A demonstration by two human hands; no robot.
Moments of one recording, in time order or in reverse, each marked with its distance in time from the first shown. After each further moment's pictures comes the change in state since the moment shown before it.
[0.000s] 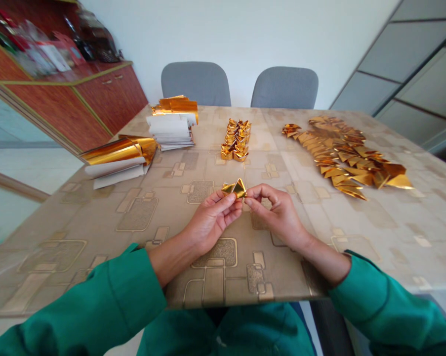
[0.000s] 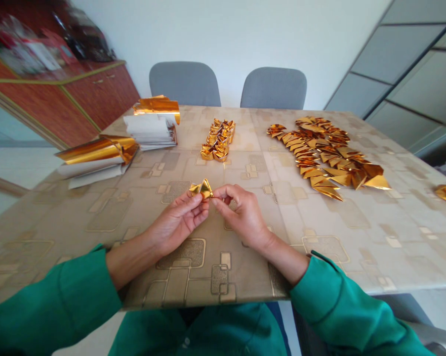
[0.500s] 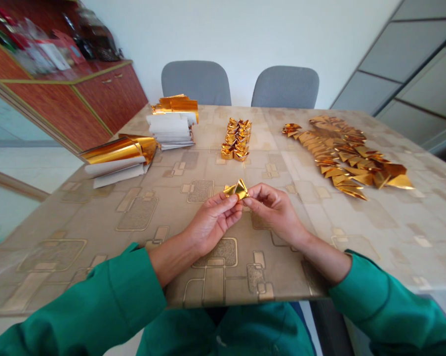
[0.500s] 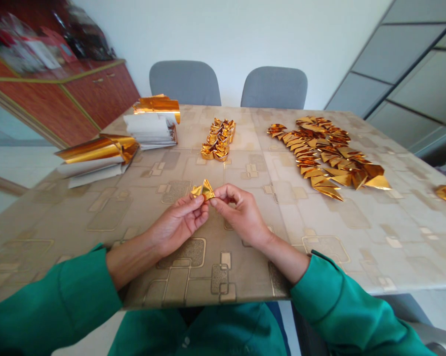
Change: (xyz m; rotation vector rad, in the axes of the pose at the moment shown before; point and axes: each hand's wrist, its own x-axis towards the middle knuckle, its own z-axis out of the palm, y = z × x) left_hand -0.002 -0.001 0.001 -0.009 -0.023 -0.055; right_hand 0.001 0.004 0.004 0.320 -0.070 0.183
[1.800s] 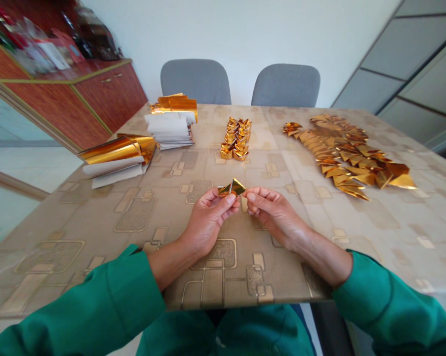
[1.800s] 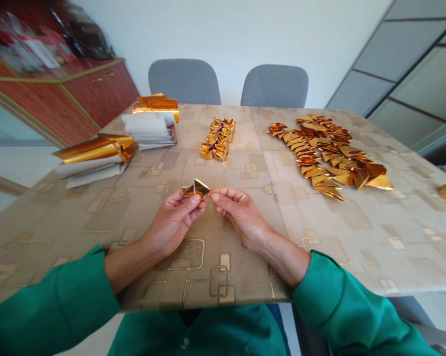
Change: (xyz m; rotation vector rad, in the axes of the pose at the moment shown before) left_hand 0.001 -0.005 0.000 0.146 0.038 0.309; right_hand 0.001 -0.006 0.005 0.505 0.056 0.342
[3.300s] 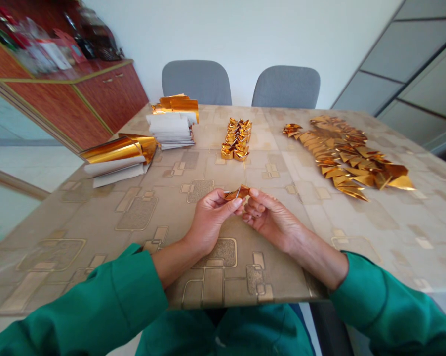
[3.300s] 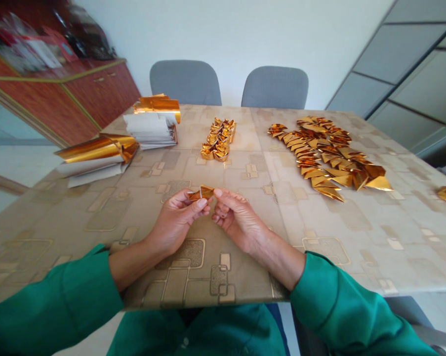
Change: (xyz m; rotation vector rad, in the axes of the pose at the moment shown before) left_hand 0.001 -0.007 -0.001 0.150 -0.013 0.074; right_hand 0.000 0.005 0.008 0.418 0.030 0.210
